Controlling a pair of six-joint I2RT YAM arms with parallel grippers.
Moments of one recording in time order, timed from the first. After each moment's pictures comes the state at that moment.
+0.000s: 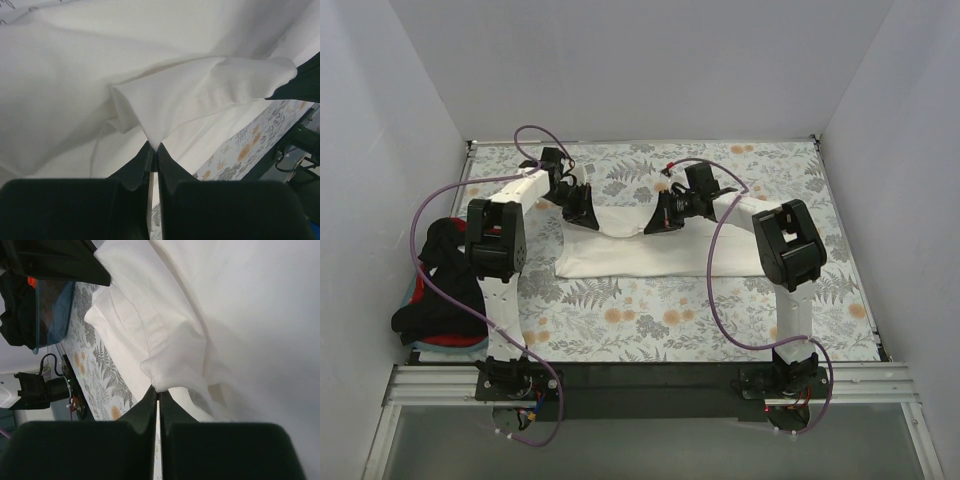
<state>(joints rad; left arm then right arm) -0.15 2.17 1.69 -0.82 0.66 -0.03 0.44 2.09 1.40 -0.12 -0.81 0.44</state>
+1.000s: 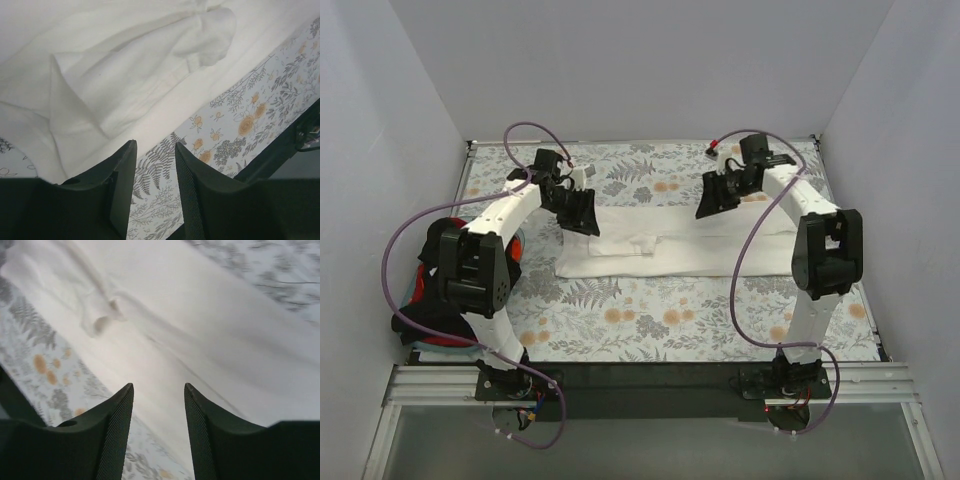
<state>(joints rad) -0.19 1.81 1.43 -0.81 0.58 0.02 0.22 1.92 1.53 -0.72 -0.73 -0.13</state>
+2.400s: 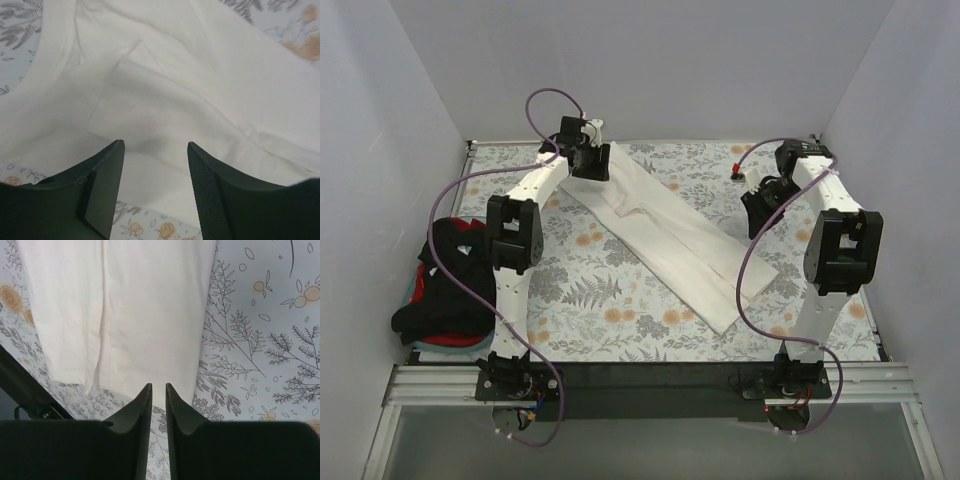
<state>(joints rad) -0.24 2.38 2.06 -0.55 0.20 0.00 0.02 1.93 1.64 -1.29 -0.50 -0.79</state>
